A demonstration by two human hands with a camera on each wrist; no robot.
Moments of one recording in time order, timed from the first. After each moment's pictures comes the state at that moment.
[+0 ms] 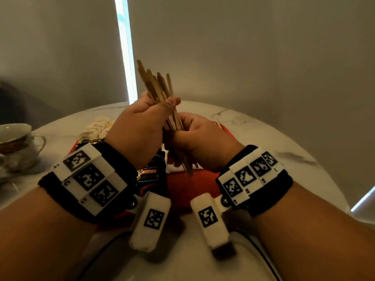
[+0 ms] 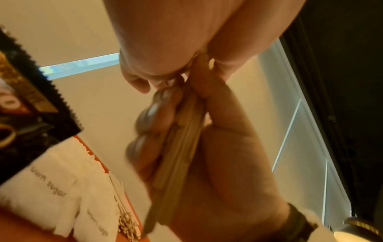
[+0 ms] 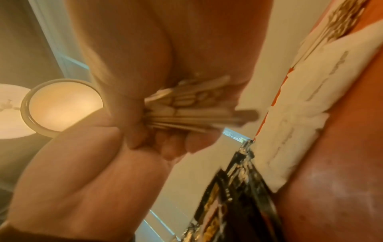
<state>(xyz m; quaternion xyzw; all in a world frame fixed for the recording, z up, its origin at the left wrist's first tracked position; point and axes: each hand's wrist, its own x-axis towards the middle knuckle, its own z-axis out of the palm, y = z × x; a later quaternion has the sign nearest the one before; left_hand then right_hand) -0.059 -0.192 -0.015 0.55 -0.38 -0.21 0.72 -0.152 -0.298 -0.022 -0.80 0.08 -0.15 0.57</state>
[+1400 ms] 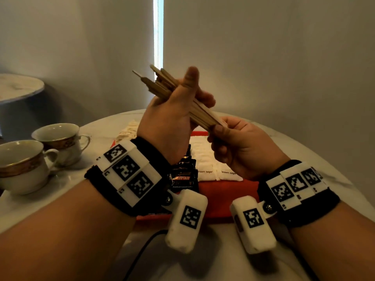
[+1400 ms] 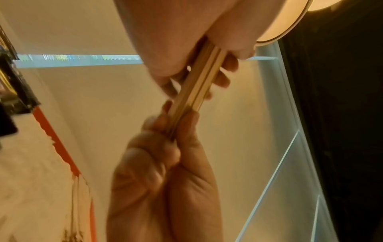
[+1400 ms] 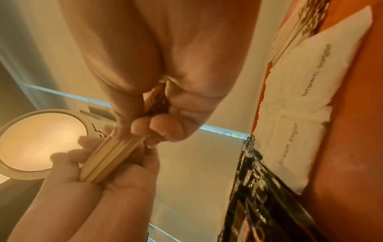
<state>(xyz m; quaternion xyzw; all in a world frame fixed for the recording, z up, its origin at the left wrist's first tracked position) -0.040 -0.184 0.003 0.43 -0.36 -0.19 0.81 -0.142 -0.312 -0.026 -0.63 0.03 -0.21 0.75</state>
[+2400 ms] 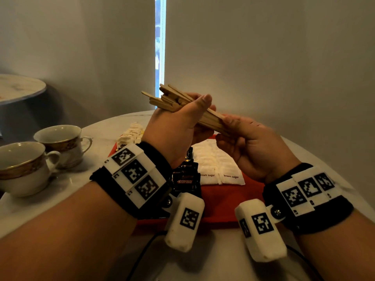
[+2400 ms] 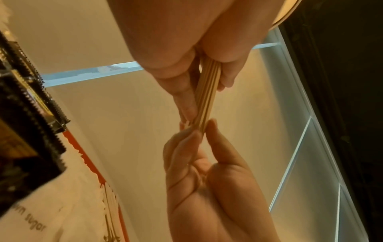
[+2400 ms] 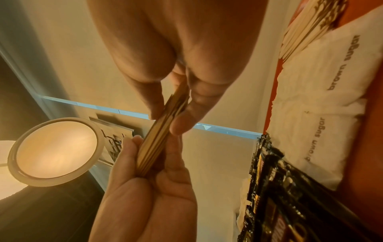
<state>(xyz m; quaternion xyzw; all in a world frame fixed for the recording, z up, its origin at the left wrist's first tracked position) -0.033 -0.190 -0.004 0.45 -0.33 -0.24 0.79 -0.138 -0.315 -0.018 -0.56 0.11 -0.30 0.76</state>
